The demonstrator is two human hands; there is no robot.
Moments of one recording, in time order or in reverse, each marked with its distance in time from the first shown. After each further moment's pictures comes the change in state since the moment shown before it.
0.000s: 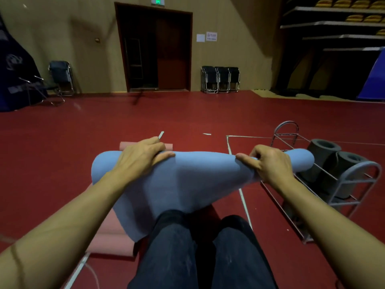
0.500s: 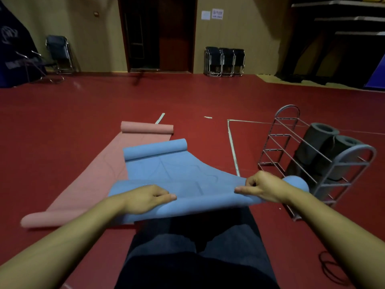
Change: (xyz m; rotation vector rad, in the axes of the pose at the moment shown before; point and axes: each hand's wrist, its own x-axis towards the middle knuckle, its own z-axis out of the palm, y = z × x) left_hand -0.126 0.079 0.018 -0.577 -0.878 -0.345; right_hand -0.092 0.031 0.018 0.121 -0.764 -0.059
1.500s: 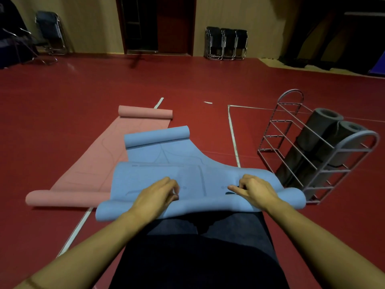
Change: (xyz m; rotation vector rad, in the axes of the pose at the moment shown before) left_hand 0.008 -0.017 0.094 0.113 0.467 0.034; right_hand 0.011 0.030 0.103 -0.147 0.174 0.120
